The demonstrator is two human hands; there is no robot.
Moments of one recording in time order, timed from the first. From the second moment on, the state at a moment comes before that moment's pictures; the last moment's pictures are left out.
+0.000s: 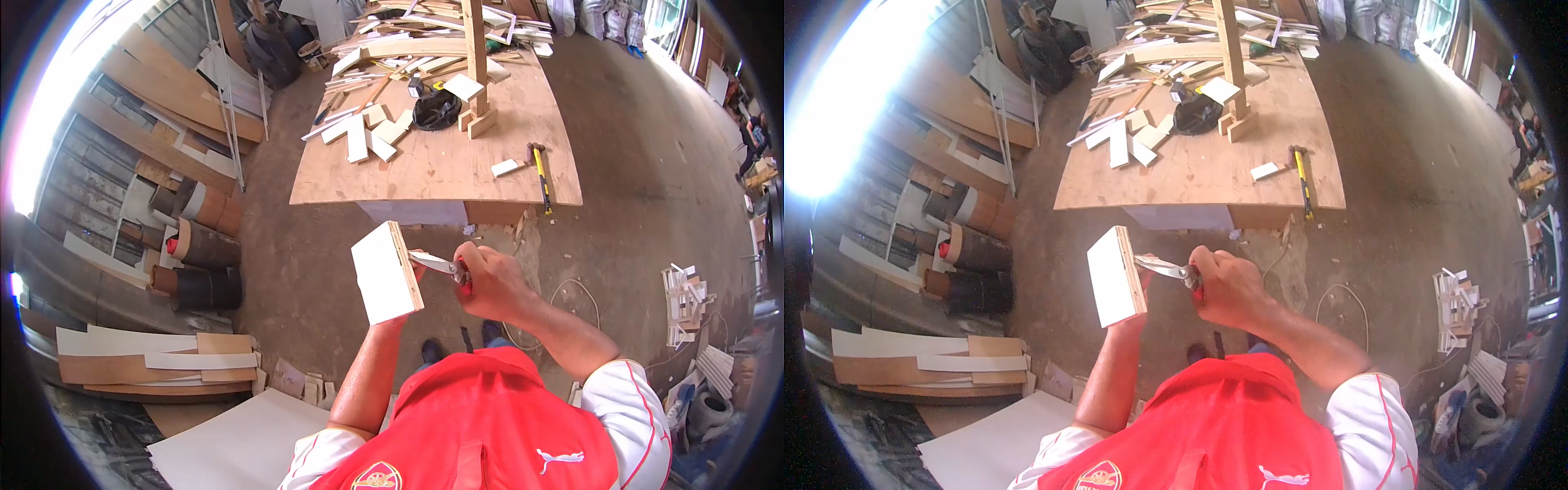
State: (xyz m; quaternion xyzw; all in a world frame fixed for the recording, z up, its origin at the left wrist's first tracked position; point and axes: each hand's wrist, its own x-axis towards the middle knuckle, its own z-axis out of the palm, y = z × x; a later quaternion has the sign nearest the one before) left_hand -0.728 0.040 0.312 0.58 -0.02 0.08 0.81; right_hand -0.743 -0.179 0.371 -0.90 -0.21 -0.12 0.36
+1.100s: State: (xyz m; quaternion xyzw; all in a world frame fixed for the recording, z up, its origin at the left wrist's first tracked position) left_hand -0.727 -0.019 0.330 0.23 -0.05 -0.24 0.94; right_hand -0.694 -0.272 0.371 -0.88 -0.28 -0.30 0.24
